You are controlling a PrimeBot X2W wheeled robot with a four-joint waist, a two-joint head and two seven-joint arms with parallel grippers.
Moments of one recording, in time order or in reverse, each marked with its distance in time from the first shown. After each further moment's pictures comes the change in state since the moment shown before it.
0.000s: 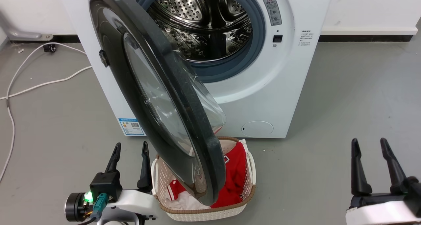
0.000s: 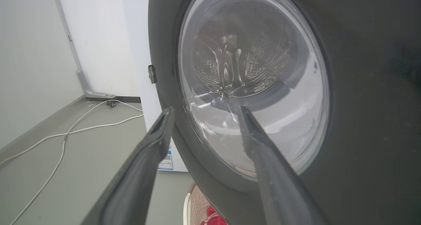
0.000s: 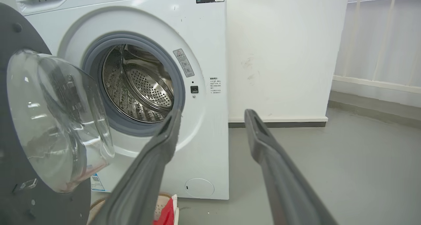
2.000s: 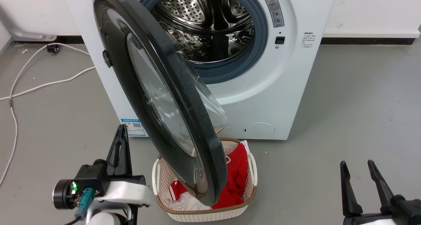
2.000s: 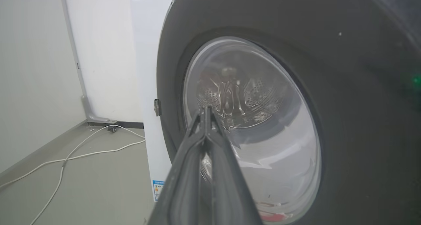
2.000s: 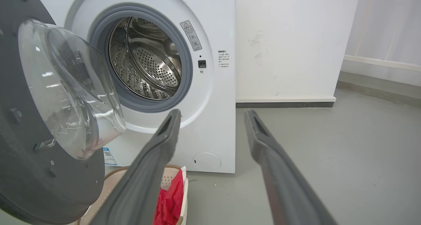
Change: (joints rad) left arm -0.007 0.000 0.031 -0.116 0.000 -0.026 0.000; right arm 0.106 0.010 0.039 -0.003 -0.019 0.000 0.007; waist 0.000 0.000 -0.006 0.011
